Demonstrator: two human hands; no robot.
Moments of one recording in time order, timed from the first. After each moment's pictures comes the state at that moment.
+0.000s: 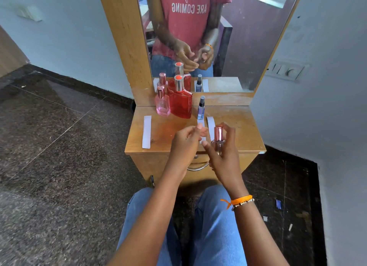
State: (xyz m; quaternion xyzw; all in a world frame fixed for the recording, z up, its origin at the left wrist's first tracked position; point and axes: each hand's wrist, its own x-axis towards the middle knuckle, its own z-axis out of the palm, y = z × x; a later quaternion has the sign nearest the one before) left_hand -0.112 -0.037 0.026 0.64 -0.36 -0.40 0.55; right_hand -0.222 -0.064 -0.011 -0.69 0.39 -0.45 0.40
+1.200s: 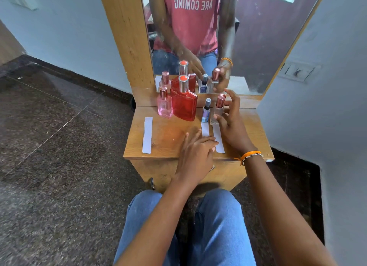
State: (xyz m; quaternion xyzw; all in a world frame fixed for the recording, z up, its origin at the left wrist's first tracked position) left_hand -0.112 -0.057 -0.015 0.71 -0.63 -0.14 0.29; right_hand -0.204 -0.185 -0.015 -0.78 0.35 -0.38 0.36
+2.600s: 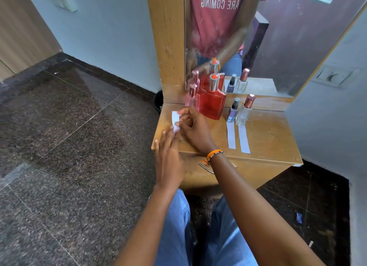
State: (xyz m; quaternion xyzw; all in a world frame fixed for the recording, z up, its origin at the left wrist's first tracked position) left_hand -0.037 0.009 -0.036 0.83 -0.47 -0.03 0.31; right_hand -0.075 -0.108 -0.015 -0.74 0.33 -0.32 0.49
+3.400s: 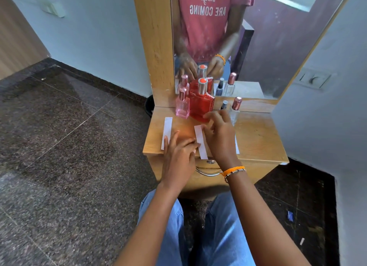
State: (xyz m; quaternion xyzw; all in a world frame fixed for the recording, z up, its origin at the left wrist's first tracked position) left_hand -0.058 -0.011 -0.031 0.76 -0.56 -0.03 0.32; right_hand -0.147 -0.108 0.001 -0.79 0.39 -0.41 0.22
